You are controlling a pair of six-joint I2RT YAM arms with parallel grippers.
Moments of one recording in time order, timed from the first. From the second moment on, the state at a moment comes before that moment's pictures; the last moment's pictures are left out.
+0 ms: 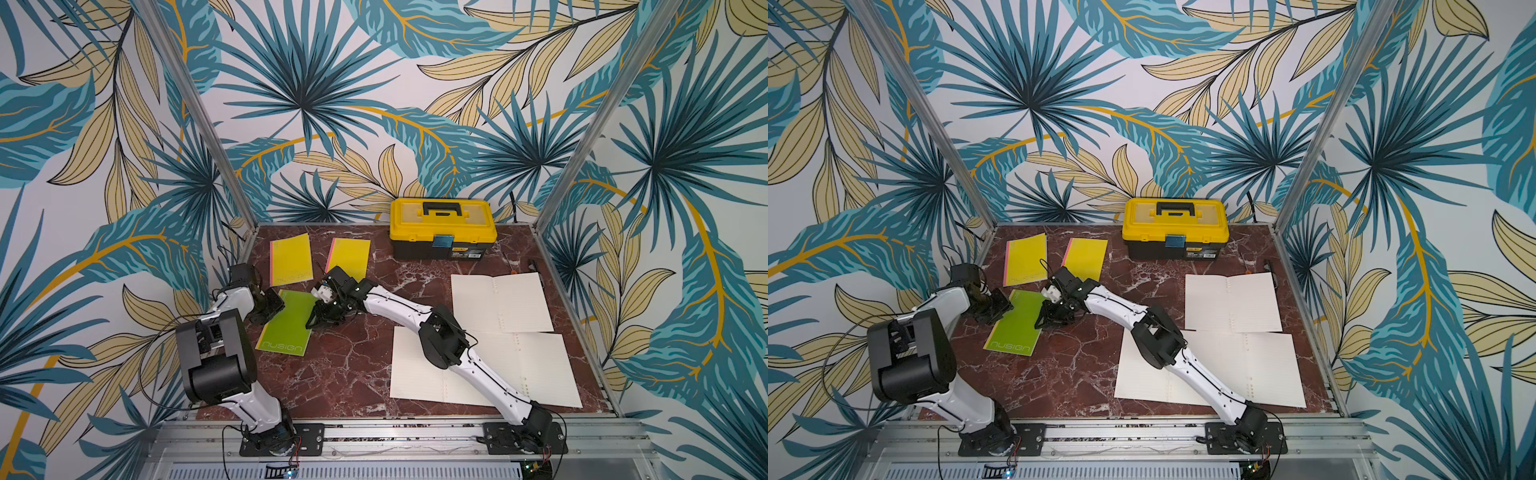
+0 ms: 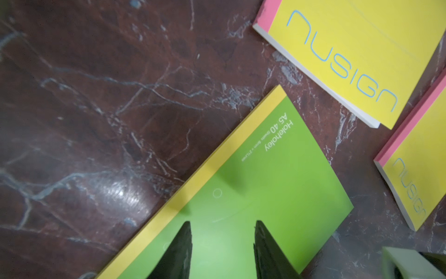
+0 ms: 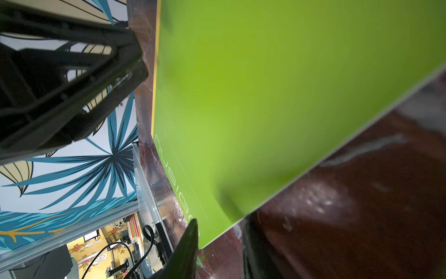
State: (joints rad) left arm 0.36 1.65 0.98 -0.53 0.21 -0.45; right arm 0.89 2.79 2.50 -0.61 -0.66 0.76
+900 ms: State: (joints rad) left arm 0.36 1.57 0.94 -0.53 0.26 -0.45; right arm 0.87 2.82 2.53 -0.45 -0.54 0.83
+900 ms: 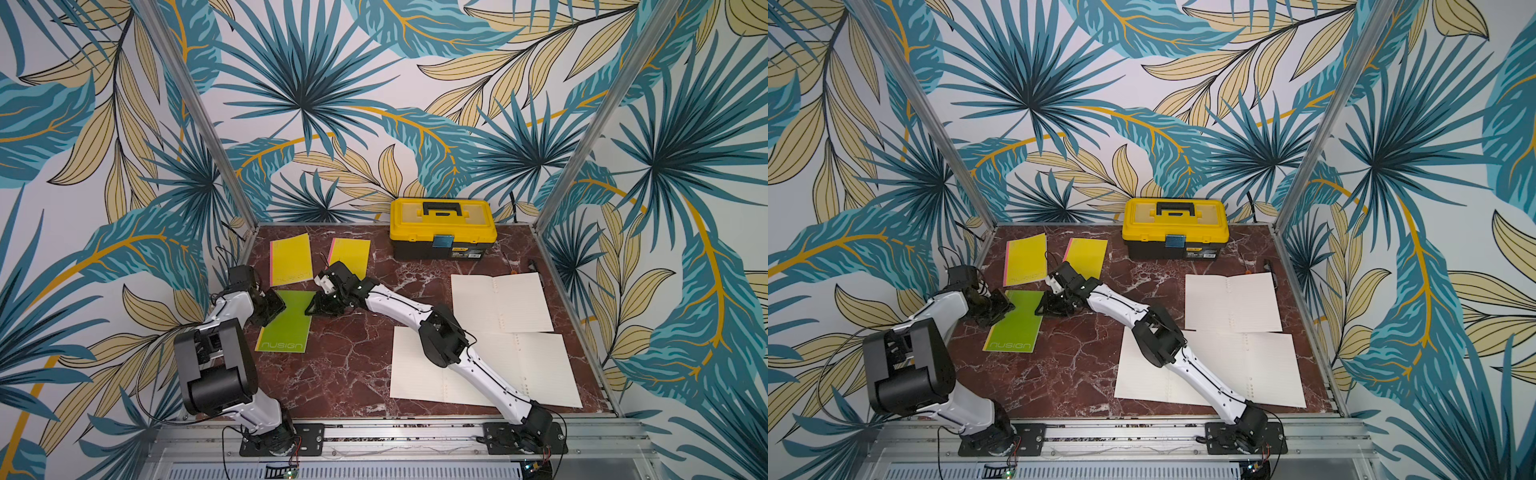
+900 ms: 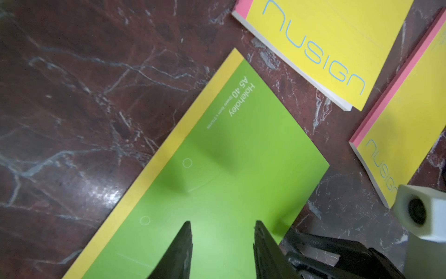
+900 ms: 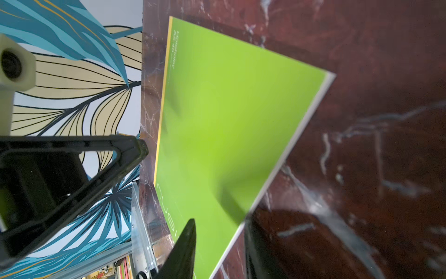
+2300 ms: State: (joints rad) left arm -0.42 1.60 0.93 -0.34 0.33 -0.64; right arm 0.68 1.64 1.02 -0.55 -0.05 0.62
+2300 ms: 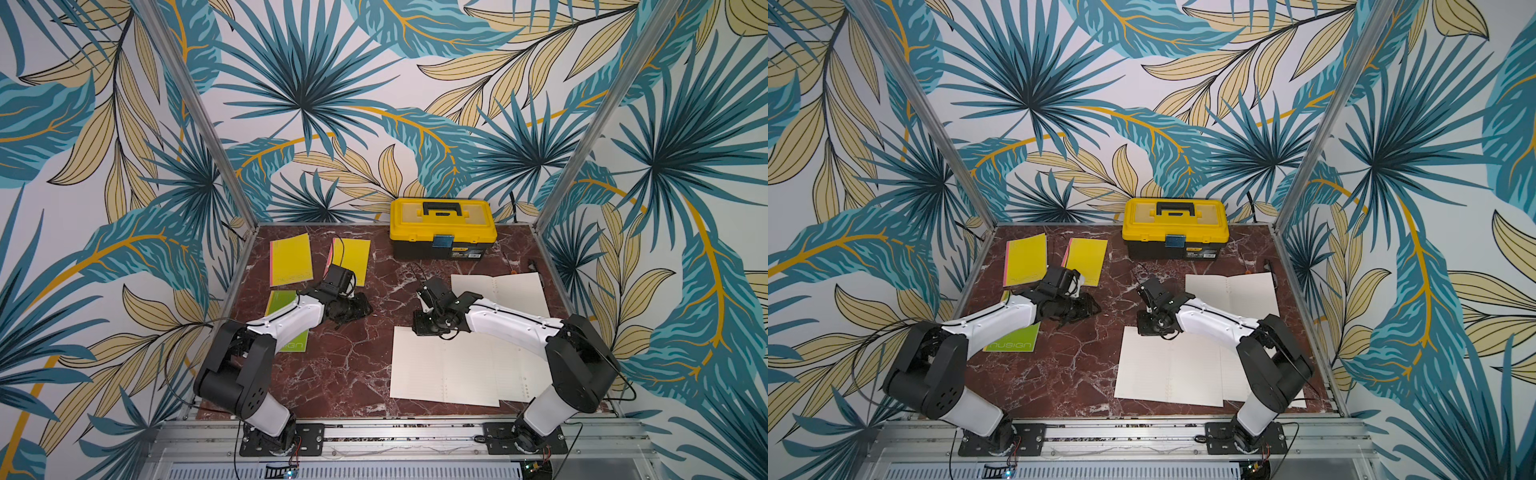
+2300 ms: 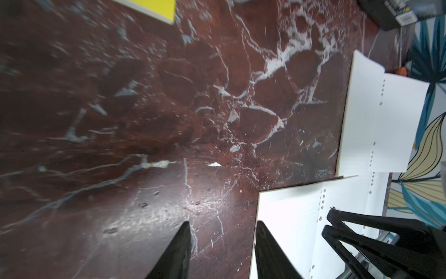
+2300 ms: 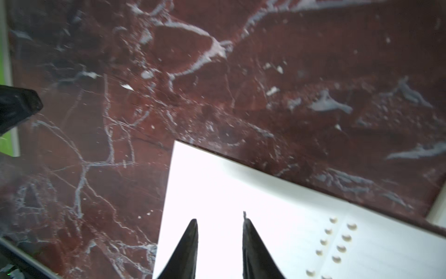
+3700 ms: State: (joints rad) left arm -0.44 1.60 0.93 -0.28 0.30 -0.67; right arm 0.73 1.83 1.10 -0.53 -0.19 0.68
